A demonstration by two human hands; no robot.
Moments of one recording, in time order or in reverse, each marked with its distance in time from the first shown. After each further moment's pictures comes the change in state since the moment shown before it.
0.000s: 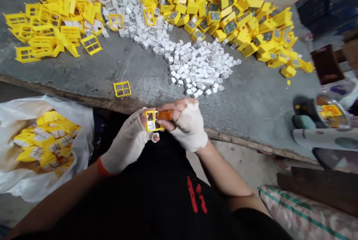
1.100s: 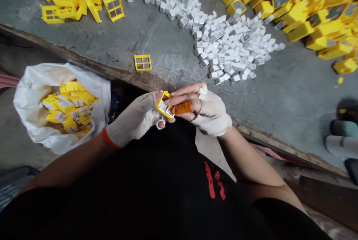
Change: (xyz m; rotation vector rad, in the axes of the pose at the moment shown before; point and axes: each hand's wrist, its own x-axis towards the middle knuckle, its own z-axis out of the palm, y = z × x) left_hand -0.012 0.013 -0.009 0.110 -0.066 -0.134; right_hand 0.007 0.013 -0.002 0.400 -0.235 -0.156
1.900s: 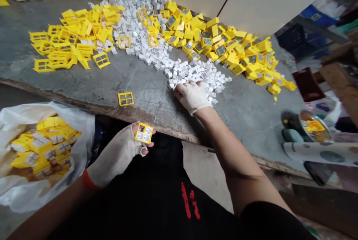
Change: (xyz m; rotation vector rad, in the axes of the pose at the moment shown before) left_hand 0.000 0.004 -0.003 0.006 0.301 -0.082; right_hand 0.058 0.060 -0.059 -0.906 -0.241 0.716
